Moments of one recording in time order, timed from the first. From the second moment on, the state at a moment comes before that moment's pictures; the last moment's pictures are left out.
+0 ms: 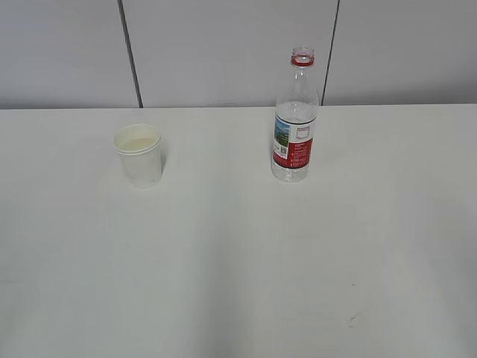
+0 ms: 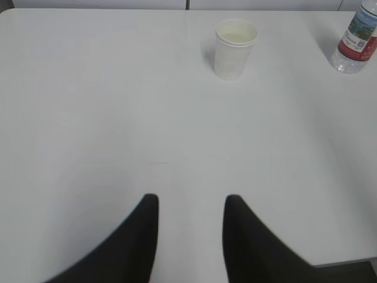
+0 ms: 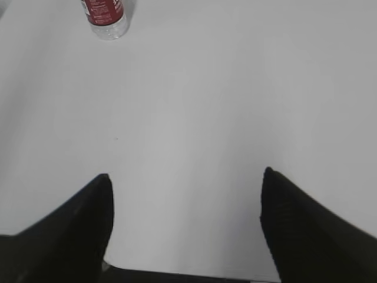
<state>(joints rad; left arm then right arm) -0.13 0.00 -0.53 0.02 1.10 -0.13 0.06 0.29 -0.64 0.00 1.08 0.00</state>
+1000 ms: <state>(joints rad) -0.13 0.00 -0.53 0.02 1.10 -0.13 0.06 -0.02 -0.50 -0.07 1.14 0.01</state>
